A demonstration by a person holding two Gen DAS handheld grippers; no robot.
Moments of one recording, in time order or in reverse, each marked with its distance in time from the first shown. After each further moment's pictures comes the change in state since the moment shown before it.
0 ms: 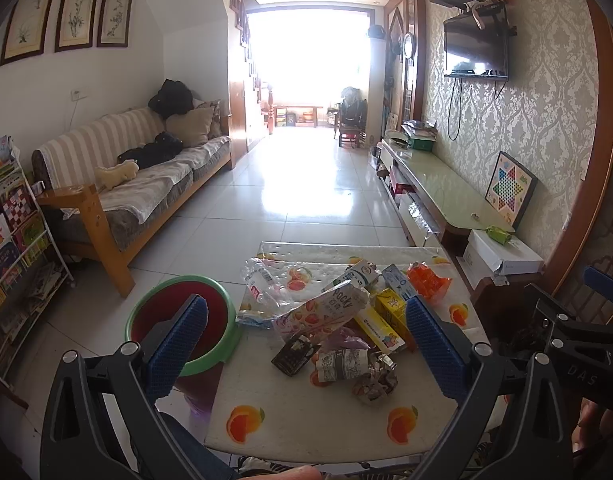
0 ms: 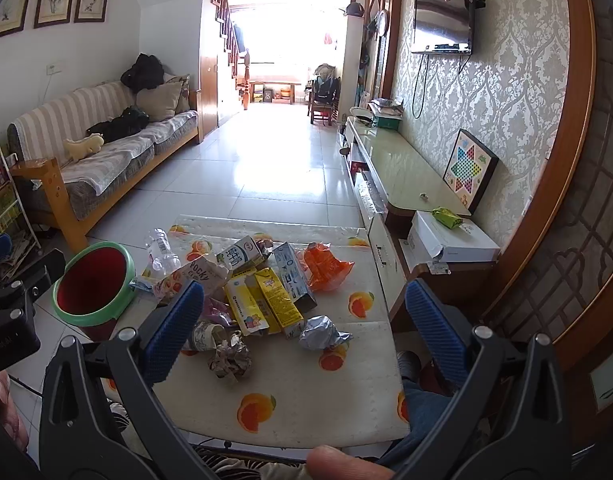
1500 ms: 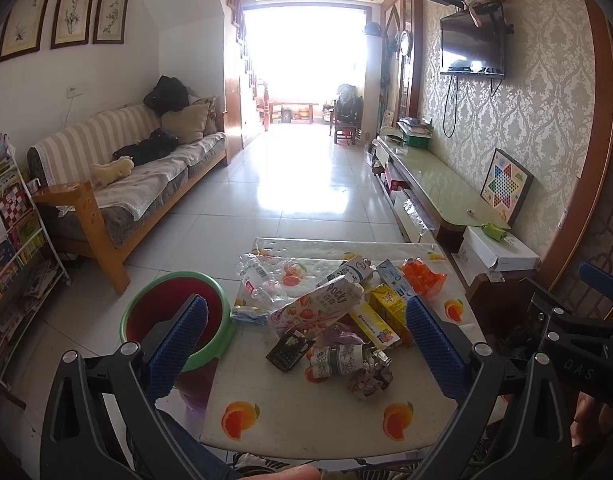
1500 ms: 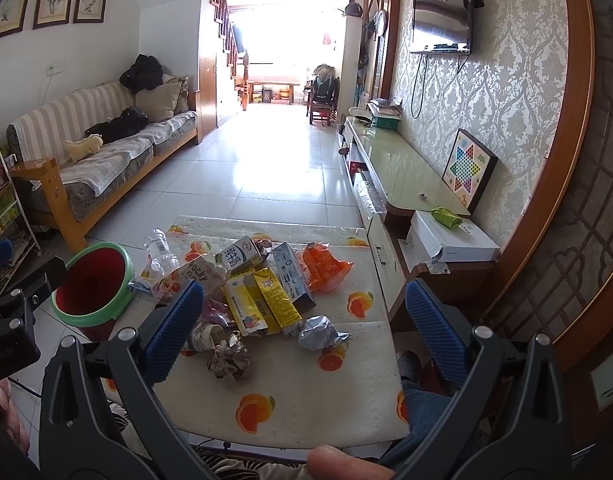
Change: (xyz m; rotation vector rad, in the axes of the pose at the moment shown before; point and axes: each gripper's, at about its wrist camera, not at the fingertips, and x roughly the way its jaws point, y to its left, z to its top) left arm 0.002 -0.005 -0.007 -0.001 0.009 -0.015; right arm 0.001 0.001 -0.002 0.000 -0.004 -0.009
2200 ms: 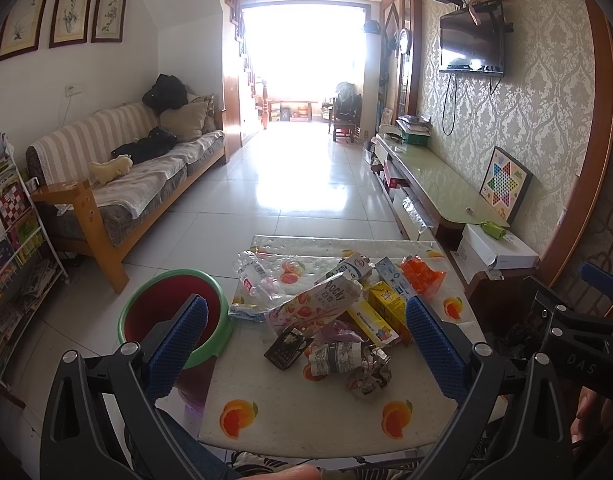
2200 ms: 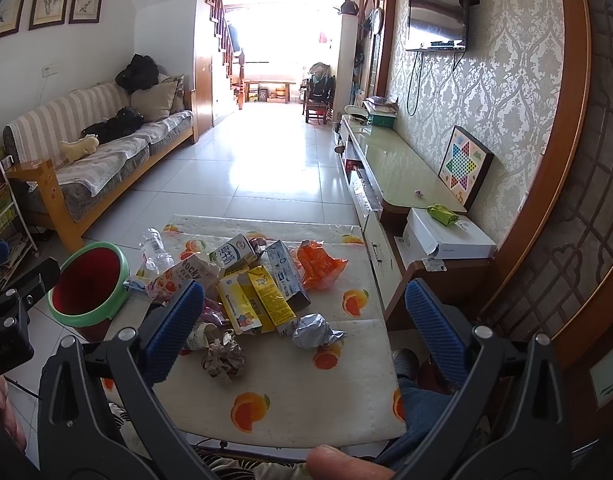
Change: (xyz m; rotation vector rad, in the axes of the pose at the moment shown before) left arm 0.003 0.000 -0.001 0.000 0.012 -0.008; right arm 0.003 -0.007 -0.002 0.010 0.008 -0.011
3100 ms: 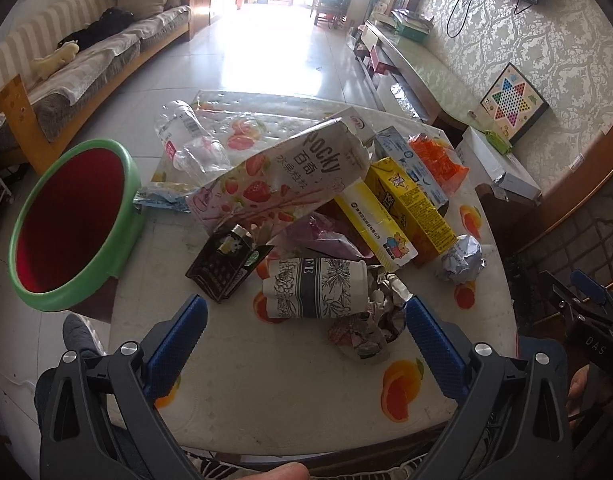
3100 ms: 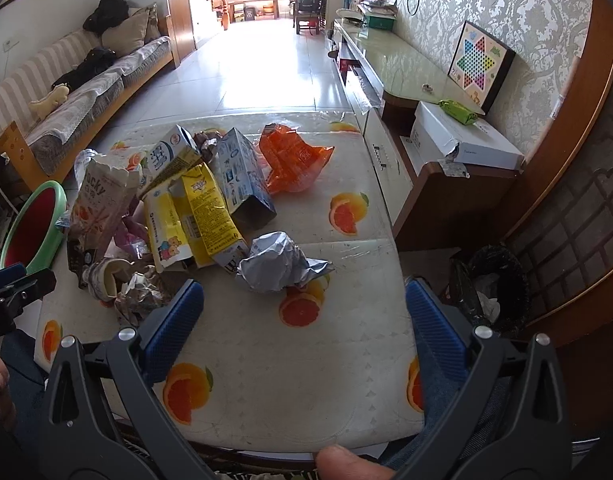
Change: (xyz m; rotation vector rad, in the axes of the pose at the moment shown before) left arm 0.200 -0.011 -0.077 -0.070 0.470 -0.162; right arm 0.161 -0.053 -0.075 0.062 0.338 0.016
